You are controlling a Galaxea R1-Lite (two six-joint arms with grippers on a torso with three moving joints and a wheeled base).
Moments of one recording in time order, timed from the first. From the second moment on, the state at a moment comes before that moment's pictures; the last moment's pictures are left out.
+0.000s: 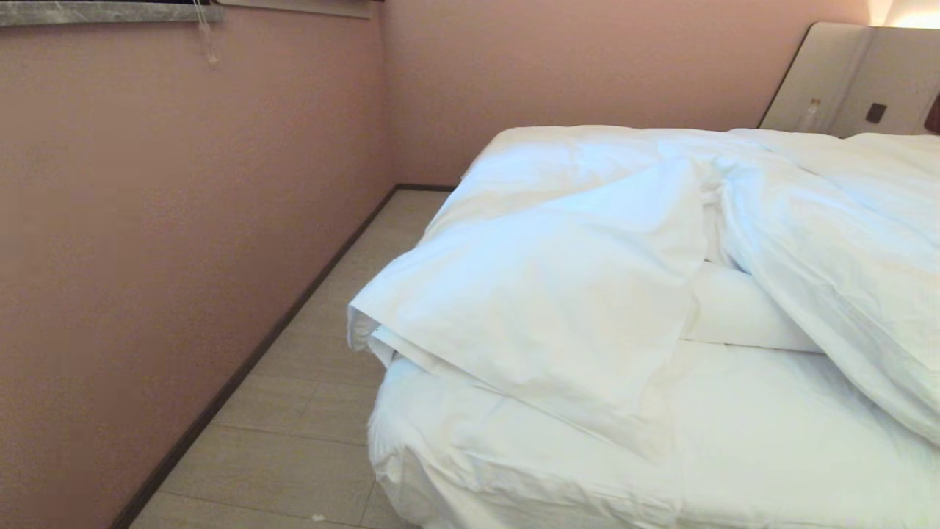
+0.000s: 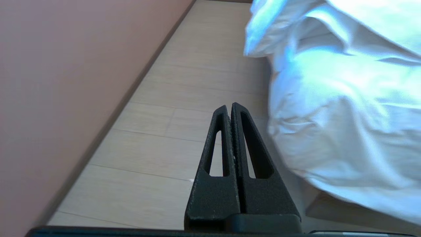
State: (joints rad) left arm 0.00 0.00 0.00 0.00 -0.01 -0.03; right arm 0.00 0.00 0.00 0.00 0.00 0.00
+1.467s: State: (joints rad) left arm 0.00 0.00 0.00 0.00 -0.01 -0.03; right arm 0.00 0.00 0.00 0.00 0.00 0.00
